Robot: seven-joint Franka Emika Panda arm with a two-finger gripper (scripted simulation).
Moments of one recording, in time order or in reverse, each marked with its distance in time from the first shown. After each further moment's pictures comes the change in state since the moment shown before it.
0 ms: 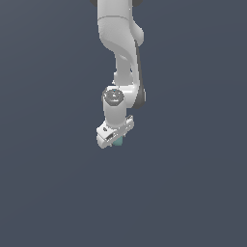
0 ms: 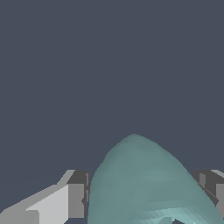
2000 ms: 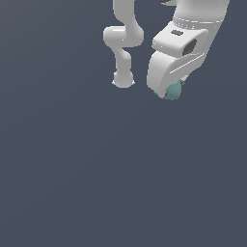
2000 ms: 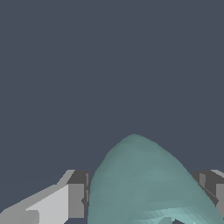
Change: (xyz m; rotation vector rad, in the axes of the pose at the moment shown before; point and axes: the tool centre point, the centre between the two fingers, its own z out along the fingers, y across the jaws) arm 0.138 -0.108 -0.344 0.000 0.001 -0.002
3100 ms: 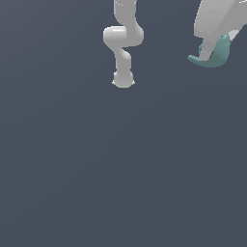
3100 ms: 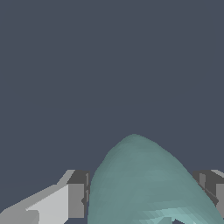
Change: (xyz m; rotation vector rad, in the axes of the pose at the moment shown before) arm 0.049 -0.030 -0.109 0.001 -0.001 0.002
